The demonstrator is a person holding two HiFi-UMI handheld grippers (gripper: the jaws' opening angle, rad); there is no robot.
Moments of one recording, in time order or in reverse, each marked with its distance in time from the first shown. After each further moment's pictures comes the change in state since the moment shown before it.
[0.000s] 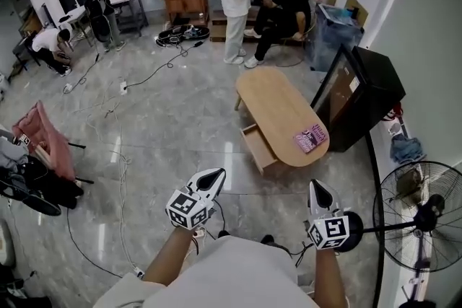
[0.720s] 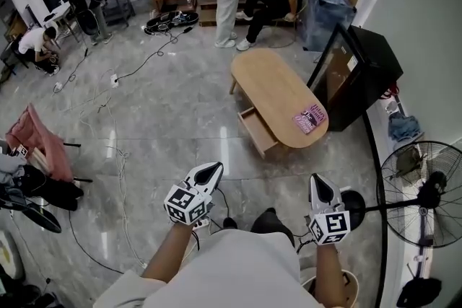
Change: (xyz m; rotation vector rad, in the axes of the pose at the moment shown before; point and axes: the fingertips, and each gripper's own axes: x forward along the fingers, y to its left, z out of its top) left arm -0.024 0.028 -0.028 -0.046 0.045 -0.044; right arm -0.008 0.038 -0.025 0.014 0.066 -0.075
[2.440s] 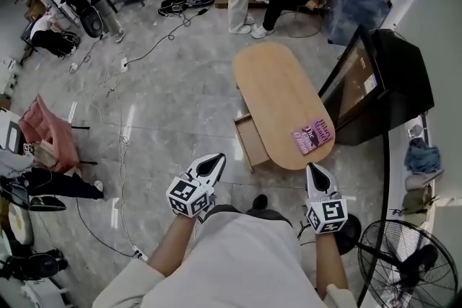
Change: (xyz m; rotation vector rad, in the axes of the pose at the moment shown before) left arm 0.297 0.028 0.015 -0.050 0.086 0.186; right arm 0.219 -0.256 -0.040 0.088 0.101 0.205
